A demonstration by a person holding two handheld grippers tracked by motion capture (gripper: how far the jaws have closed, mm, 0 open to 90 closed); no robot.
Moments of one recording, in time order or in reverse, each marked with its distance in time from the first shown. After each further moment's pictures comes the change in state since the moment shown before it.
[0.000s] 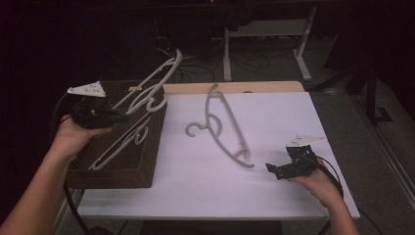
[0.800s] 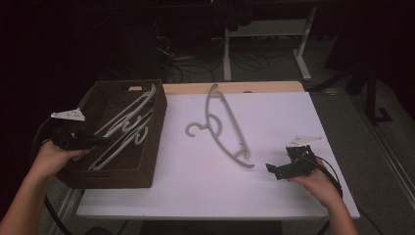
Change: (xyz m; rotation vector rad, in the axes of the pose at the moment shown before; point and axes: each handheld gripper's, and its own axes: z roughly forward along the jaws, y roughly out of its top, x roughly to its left) left arm 0.043 -0.093 -0.006 0.122 0.016 -0.144; right arm -0.002 -0.002 0.005 0.016 -0.010 0.002
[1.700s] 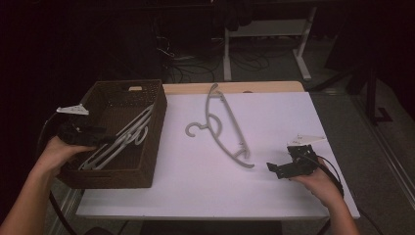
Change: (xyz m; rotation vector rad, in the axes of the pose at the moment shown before) left arm 0.002 0.014 0.011 -0.068 0.029 -0.053; right arm -0.003 0.001 -0.003 -0.011 0.000 0.010
